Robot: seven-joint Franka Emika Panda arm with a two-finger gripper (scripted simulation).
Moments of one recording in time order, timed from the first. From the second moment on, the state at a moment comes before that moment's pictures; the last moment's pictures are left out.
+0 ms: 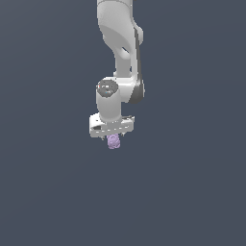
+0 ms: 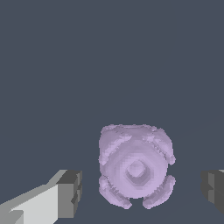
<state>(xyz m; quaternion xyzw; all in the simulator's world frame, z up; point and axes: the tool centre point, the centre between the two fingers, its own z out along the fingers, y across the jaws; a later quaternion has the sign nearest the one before) -0.031 -0.050 0.083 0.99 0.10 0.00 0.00</state>
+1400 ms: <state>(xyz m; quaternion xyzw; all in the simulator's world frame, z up) -0.033 -0.051 0.043 0.99 0.10 0.00 0.00</state>
